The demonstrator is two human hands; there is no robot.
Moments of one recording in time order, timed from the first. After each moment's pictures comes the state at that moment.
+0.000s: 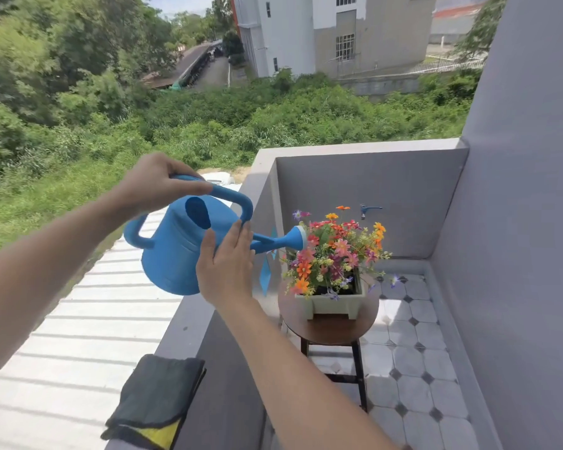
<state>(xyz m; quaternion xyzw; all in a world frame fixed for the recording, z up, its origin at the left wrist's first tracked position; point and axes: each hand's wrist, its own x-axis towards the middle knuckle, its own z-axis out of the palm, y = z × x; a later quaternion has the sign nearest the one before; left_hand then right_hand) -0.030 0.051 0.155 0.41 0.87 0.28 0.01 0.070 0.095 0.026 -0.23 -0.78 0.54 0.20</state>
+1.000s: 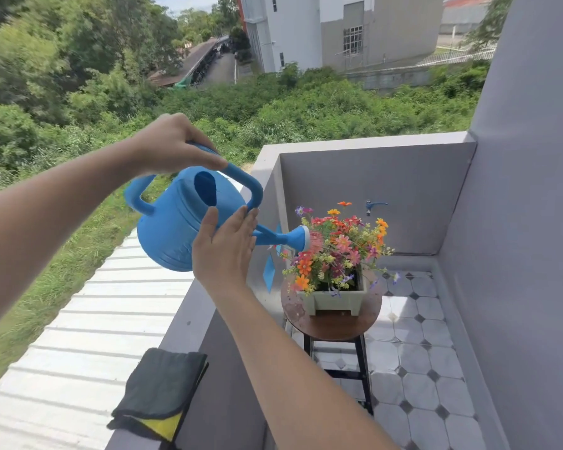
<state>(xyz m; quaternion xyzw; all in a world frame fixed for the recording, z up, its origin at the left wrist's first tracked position) -0.007 0.082 0.195 0.46 0.87 0.14 0.01 0.079 0.092 0.047 -0.26 -0.73 0.59 0.24</state>
